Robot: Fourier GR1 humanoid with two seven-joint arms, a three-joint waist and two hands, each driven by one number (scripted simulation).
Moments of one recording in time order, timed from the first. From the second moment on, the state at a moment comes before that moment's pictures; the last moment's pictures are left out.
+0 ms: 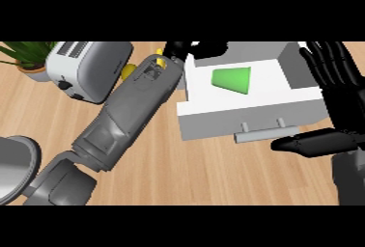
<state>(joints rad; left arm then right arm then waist) -1.34 0.00 -0.25 -0.35 0.28 0.31 -0.21 -0.34 -0.20 -0.12 -1.81 -0.11 0.20 0.09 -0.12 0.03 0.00</state>
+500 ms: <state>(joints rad) -1.29 0.00 -0.35 -0.33 0.37 0.27 -0.25 -0.40 -0.19 -0.09 -1.77 -0.15 0.25 0.07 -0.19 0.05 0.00</state>
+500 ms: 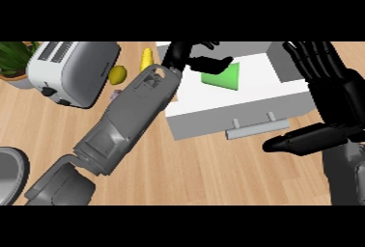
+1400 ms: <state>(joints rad) -1.26 0.00 -0.29 -0.41 0.63 0.31 -0.48 -0.33 -0.37 0.16 -1.80 -0.16 0.63 0.19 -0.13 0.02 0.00</state>
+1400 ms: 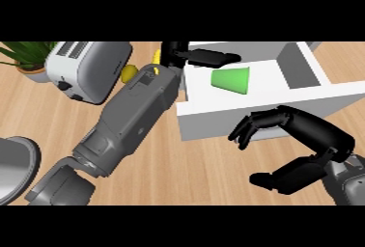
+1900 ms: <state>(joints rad) -1.19 0.01 -0.25 -0.42 0.67 0.25 -0.55 -0.29 -0.35 0.30 -1.61 0.29 0.47 0.07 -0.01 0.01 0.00</state>
